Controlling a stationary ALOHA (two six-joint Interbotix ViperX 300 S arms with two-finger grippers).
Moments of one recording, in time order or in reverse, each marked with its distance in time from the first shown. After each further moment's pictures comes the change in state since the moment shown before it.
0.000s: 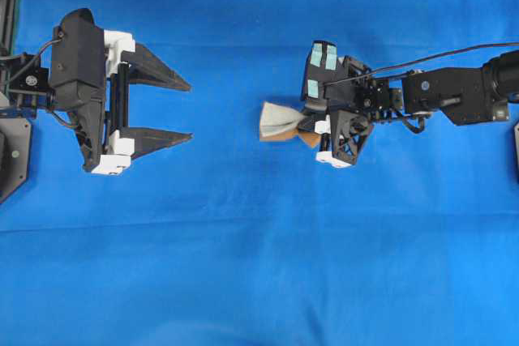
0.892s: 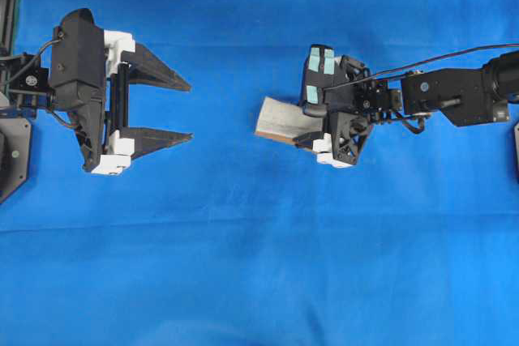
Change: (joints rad) left arm -0.002 0.000 0.000 0.000 0.000 0.000; right arm 0.011 -0.009 -0.006 -0.026 0.011 -0.025
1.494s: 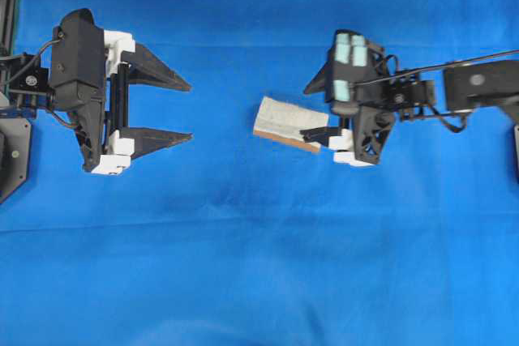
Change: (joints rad) left arm 0.002 0.000 0.000 0.000 0.000 0.002; right arm 0.066 -0.290 0.000 -0.005 0.155 -0.034
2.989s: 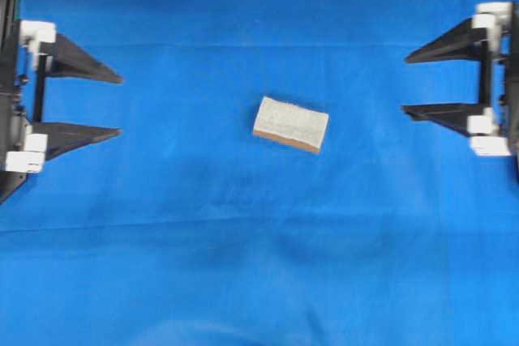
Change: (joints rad) left arm 0.000 -0.419 0.138 0.000 0.192 0.012; right arm 0.025 -0.692 0.239 0.003 0.156 0.018
